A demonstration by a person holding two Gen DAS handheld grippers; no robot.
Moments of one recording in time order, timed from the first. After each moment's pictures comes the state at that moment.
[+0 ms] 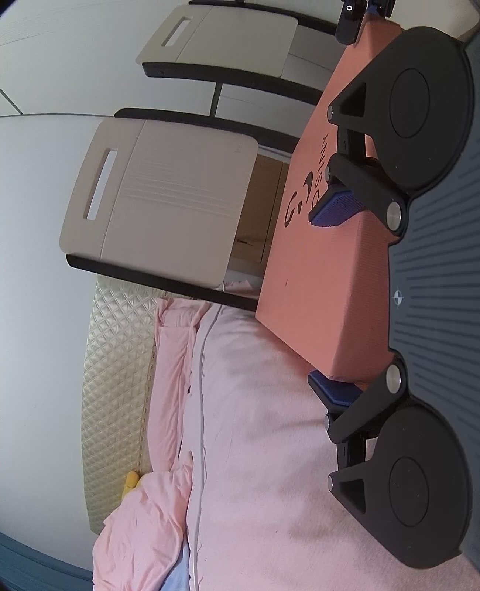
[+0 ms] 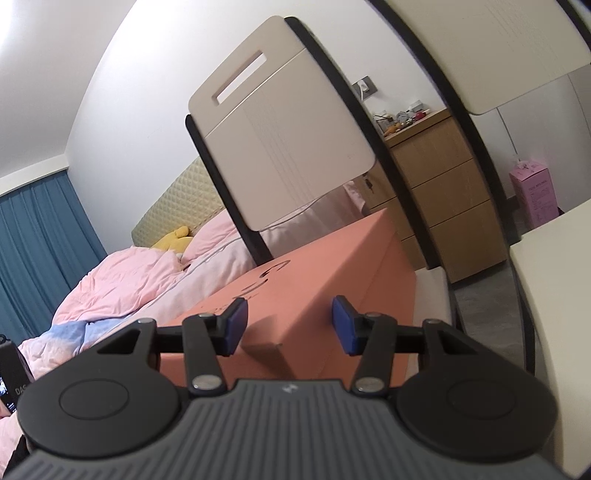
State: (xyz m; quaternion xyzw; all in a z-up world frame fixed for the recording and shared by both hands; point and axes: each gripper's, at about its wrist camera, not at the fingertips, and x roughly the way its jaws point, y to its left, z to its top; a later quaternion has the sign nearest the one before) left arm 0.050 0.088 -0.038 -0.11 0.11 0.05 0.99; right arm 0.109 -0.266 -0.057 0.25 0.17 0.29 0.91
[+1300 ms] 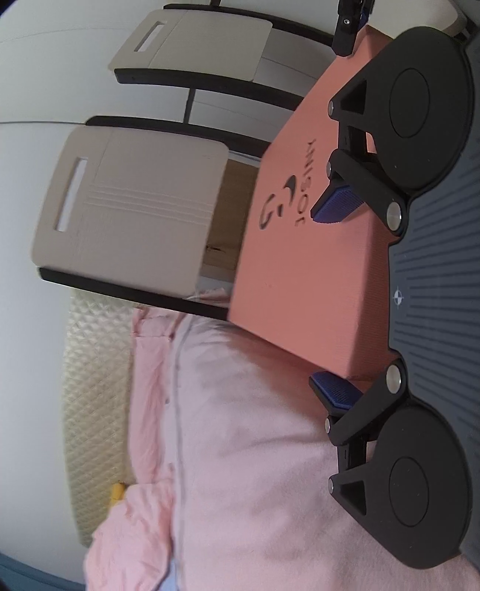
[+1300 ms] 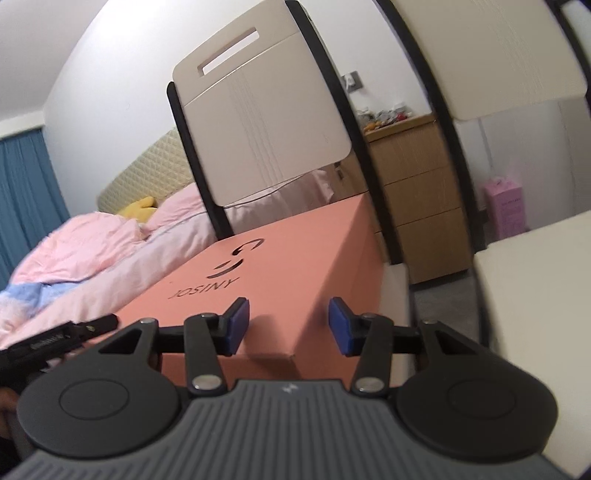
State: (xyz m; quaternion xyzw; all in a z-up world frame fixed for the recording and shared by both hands) left arm 0.045 0.081 -0.043 -0.08 0.13 0.05 0.99; right arm 0.104 -0.254 -0.063 0.16 0.18 0.24 0.94
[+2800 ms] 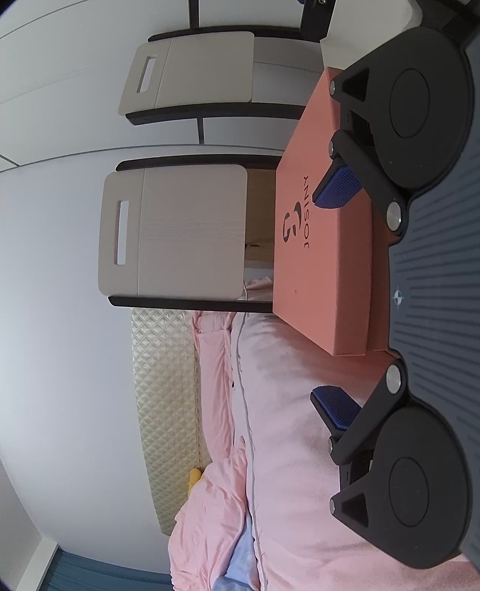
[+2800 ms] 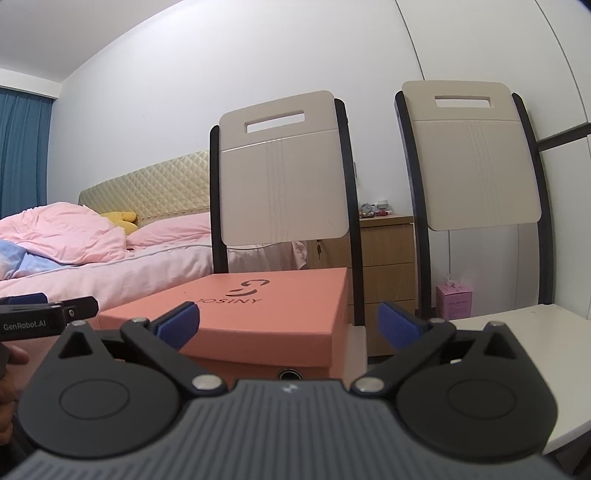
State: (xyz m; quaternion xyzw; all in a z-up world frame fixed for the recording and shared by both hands) left arm -0.055 0.041 -0.037 -0.01 0.06 0.08 1.00; right arm -0.029 -0.231 -0.047 0.05 0.05 0.17 0.98
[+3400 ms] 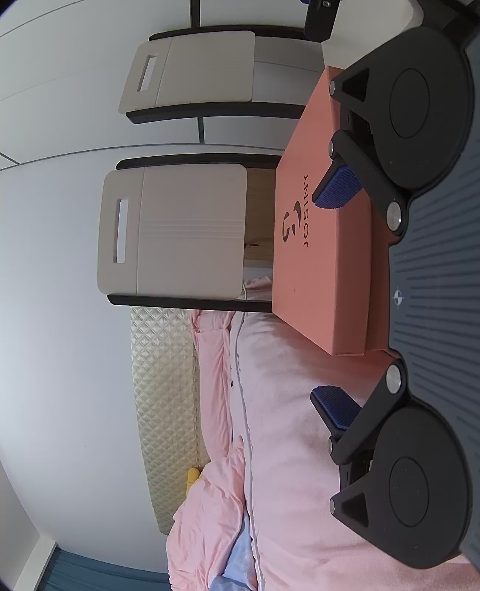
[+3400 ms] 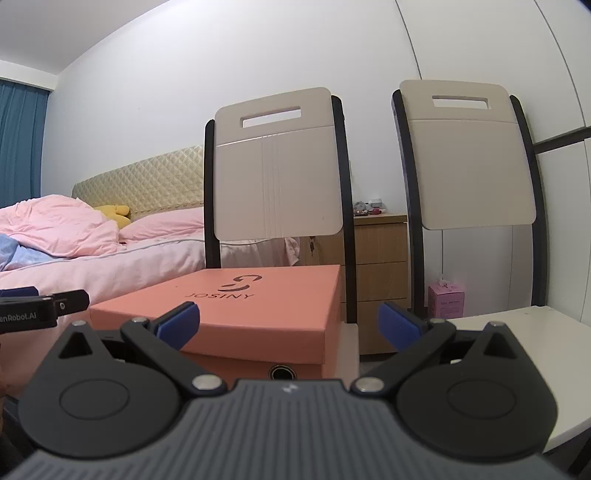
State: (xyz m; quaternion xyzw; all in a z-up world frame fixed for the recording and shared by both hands) left arm -0.055 0.041 -0.039 -0.01 0.06 0.07 1.00; right arm -0.027 -0.230 -0.049 0.04 0.06 0.16 0.98
